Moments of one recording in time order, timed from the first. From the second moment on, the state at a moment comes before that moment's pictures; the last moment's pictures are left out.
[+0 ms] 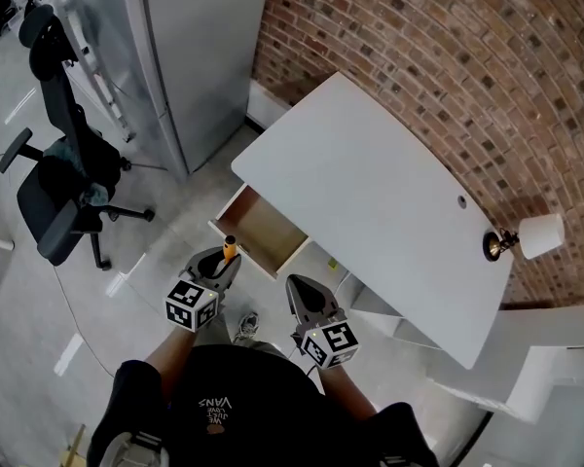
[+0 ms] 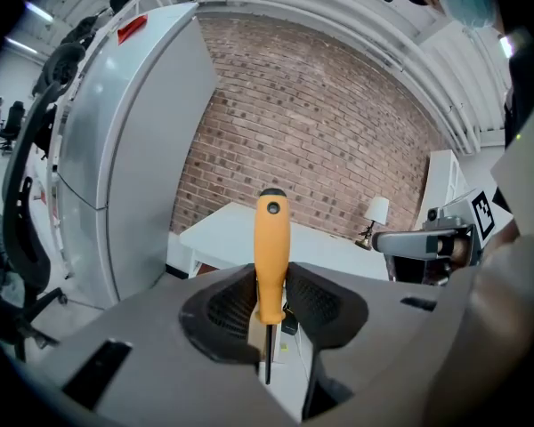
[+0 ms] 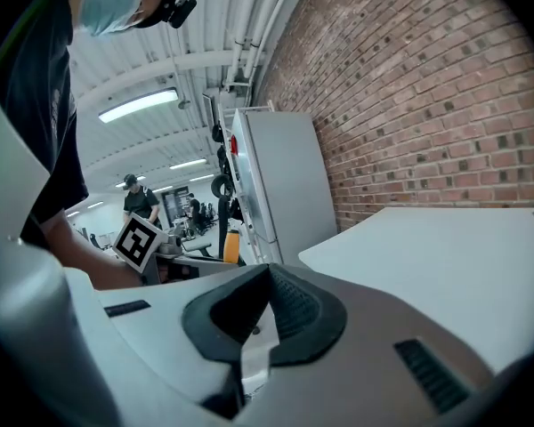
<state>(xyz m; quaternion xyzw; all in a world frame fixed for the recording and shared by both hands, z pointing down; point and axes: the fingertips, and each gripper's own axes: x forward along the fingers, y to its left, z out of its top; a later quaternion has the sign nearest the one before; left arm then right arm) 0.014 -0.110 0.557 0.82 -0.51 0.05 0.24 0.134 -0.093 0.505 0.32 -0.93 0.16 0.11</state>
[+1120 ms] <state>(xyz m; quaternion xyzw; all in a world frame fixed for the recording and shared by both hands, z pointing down) -0.003 -0.265 0.761 0.80 -0.46 0.09 0.37 0.079 -0.162 0.590 0.38 -0.89 0.22 0.16</state>
